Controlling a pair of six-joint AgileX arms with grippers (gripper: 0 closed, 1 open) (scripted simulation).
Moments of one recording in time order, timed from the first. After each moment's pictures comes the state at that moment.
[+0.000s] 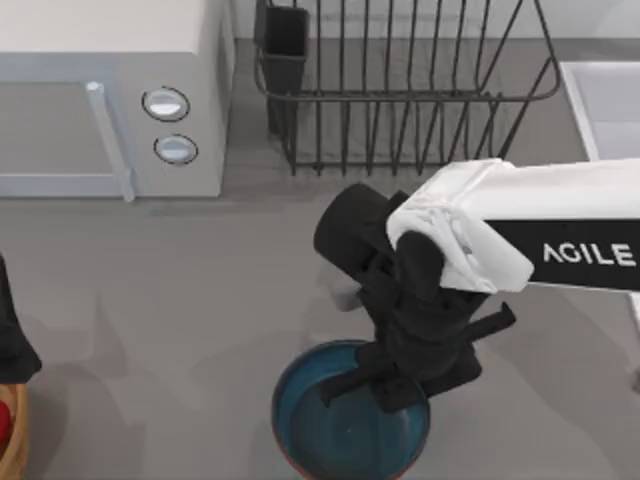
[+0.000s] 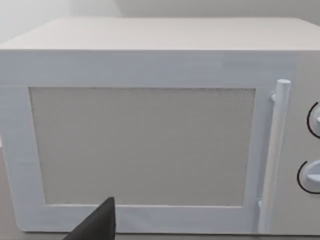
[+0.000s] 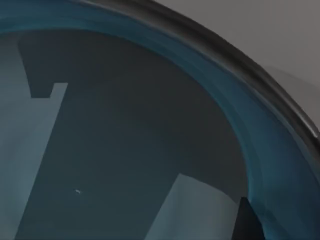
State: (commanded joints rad) left arm 0.00 0.00 0.00 0.00 0.00 0.00; right arm 0.82 1.96 1.25 -0.85 0.00 0.42
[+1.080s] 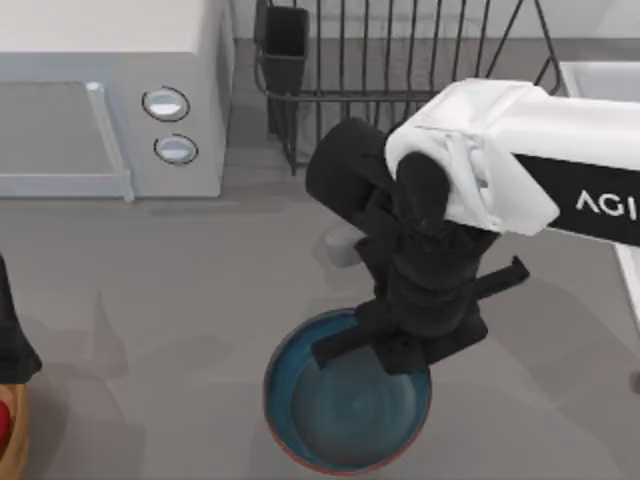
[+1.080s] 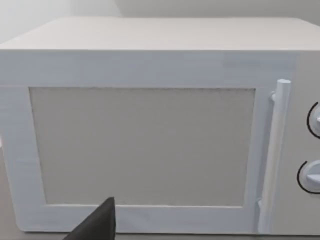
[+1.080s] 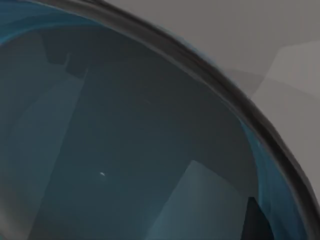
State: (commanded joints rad) left arm 0.00 0.00 0.00 0.00 0.00 0.00; right arm 0.82 1.89 1.43 -1.11 0.00 0.42
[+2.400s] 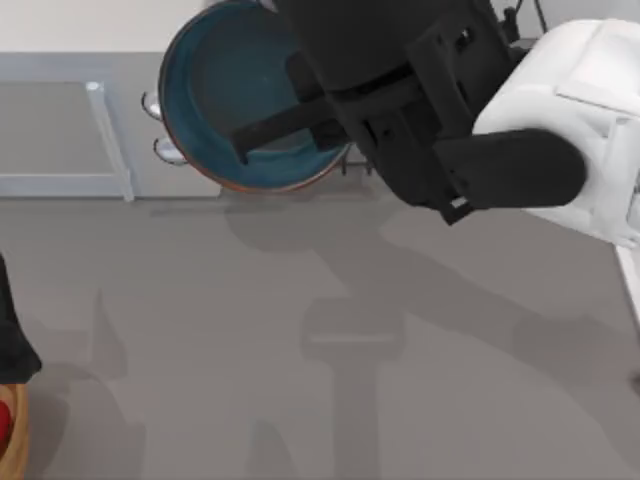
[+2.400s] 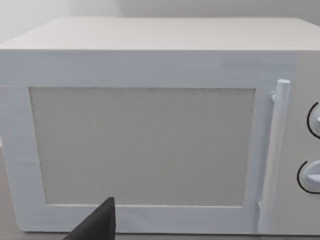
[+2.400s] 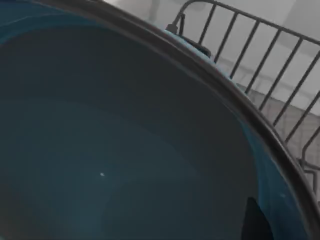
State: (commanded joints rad) left arm 0.00 0.00 0.00 0.00 0.00 0.00; right arm 0.96 1.63 1.47 -0.47 0.66 0.18
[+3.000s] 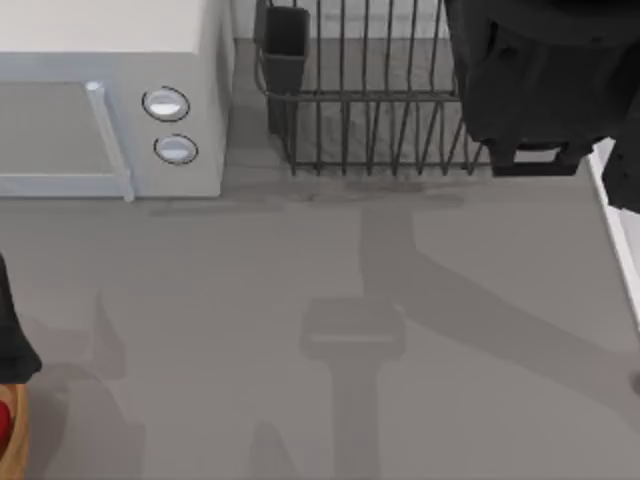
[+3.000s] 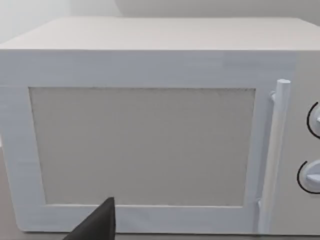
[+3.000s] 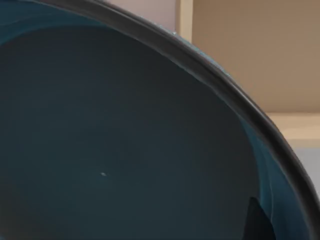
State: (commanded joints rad) left arm 0.00 0.00 0.00 0.00 0.00 0.00; right arm 1.04 1.44 1.44 -0.02 1.06 0.03
